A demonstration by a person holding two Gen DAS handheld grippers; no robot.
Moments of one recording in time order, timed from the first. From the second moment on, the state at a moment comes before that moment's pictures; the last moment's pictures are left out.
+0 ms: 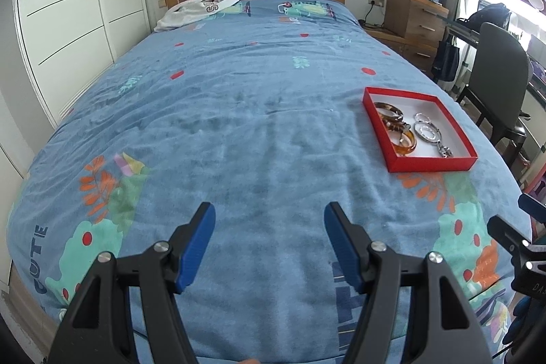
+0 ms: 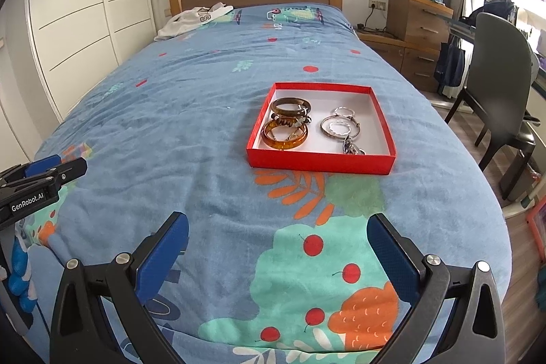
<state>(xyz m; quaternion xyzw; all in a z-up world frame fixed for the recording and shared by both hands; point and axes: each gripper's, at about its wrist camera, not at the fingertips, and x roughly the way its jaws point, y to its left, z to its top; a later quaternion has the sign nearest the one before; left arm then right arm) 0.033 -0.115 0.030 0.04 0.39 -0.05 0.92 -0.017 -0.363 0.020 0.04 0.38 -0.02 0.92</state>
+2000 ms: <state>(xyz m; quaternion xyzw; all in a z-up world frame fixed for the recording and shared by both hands) 0.042 -0.096 -0.014 0.02 0.43 -0.05 0.90 -0.007 -0.368 -0.012 0.05 0.41 -0.02 0.91</state>
